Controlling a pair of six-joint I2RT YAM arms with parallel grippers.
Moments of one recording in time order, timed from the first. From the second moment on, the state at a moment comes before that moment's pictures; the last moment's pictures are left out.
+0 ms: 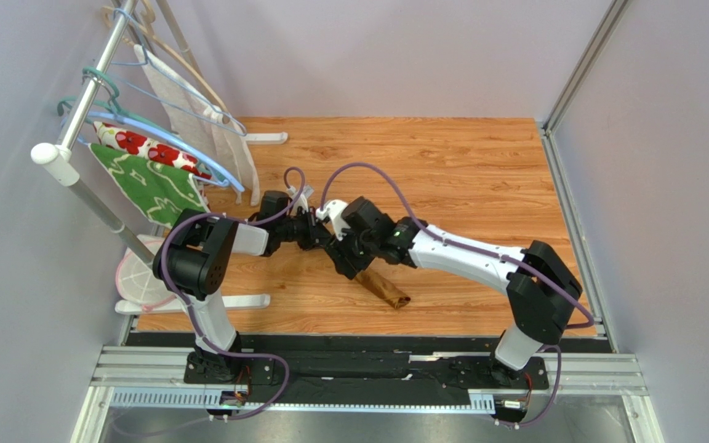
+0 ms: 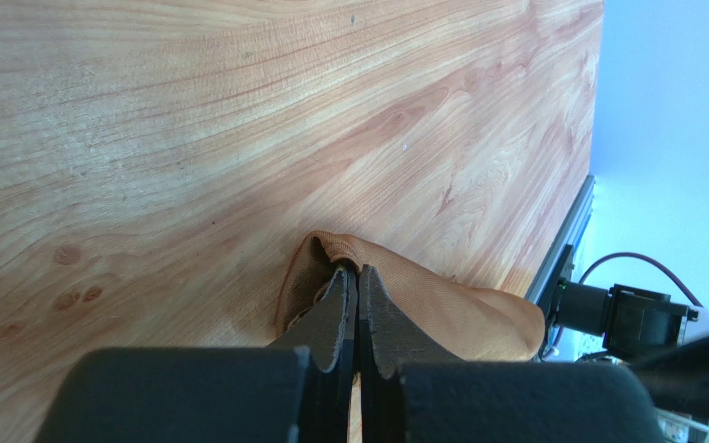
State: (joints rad) left arm -0.30 1.82 0.72 0.41 0.73 -0.62; right arm 0.90 1.64 1.19 -0.39 -0.15 0.07
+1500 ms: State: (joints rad) left arm -0.30 1.67 0.70 0.36 0.64 -0.54; right arm 0.74 1.77 1.01 -0.24 -0.40 0.07
